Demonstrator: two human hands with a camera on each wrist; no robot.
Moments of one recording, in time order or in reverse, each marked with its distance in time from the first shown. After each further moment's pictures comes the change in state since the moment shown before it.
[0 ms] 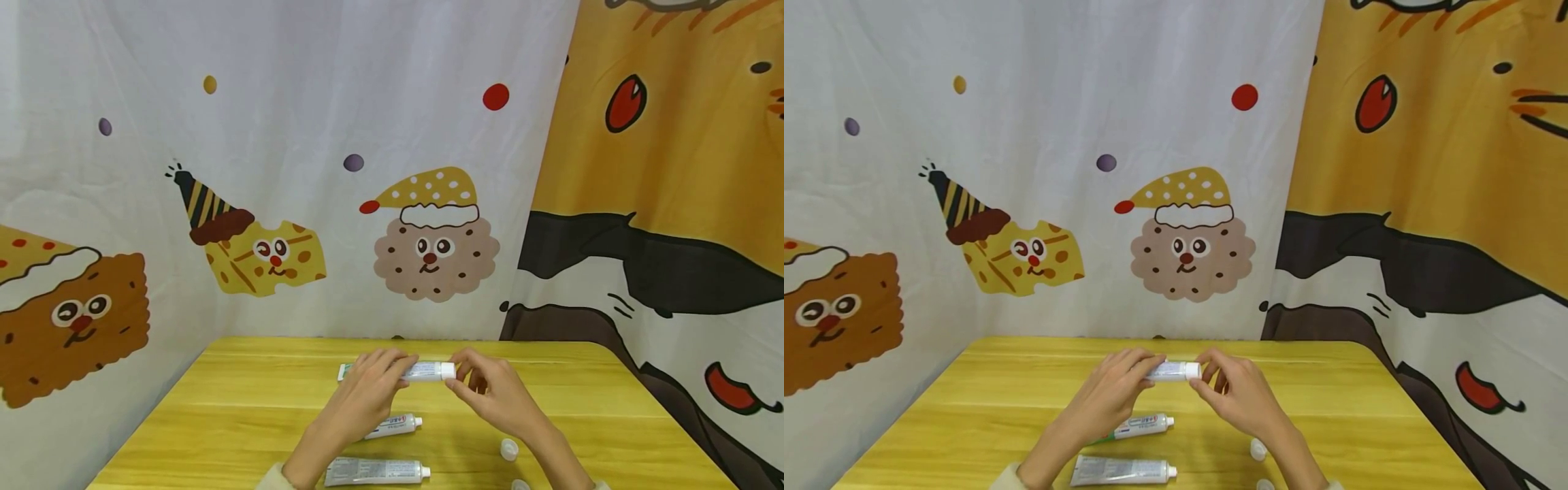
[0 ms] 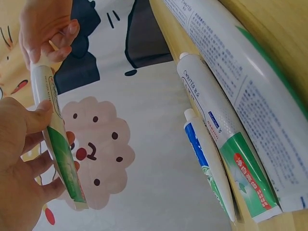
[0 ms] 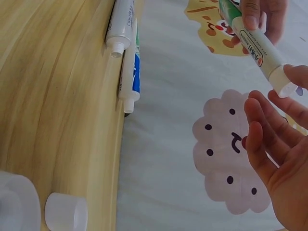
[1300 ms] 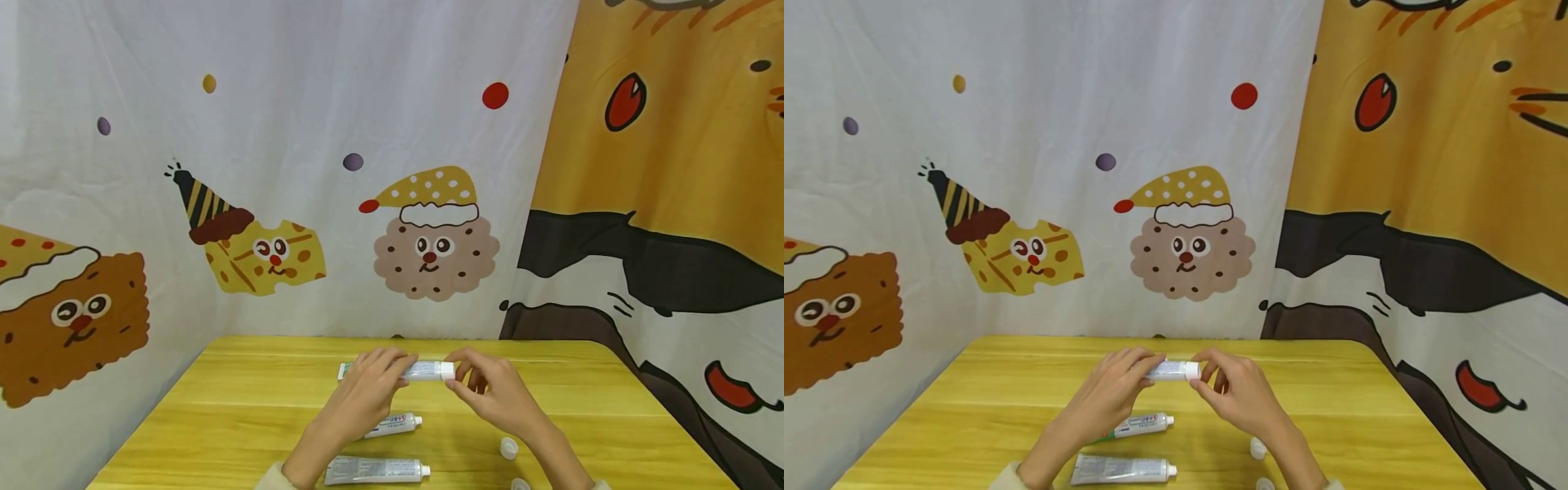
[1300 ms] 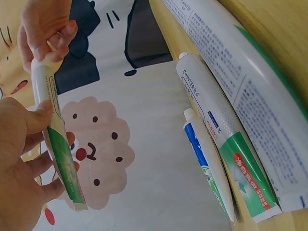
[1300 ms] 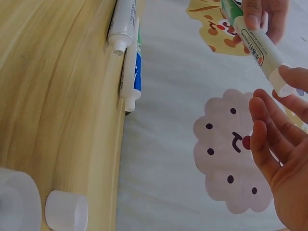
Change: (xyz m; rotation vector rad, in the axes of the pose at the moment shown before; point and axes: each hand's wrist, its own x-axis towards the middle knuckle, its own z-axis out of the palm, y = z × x) left_hand 0.000 0.000 0.000 0.001 0.000 0.004; right_hand -0.001 0.002 0.001 -0.001 0.014 -0.041
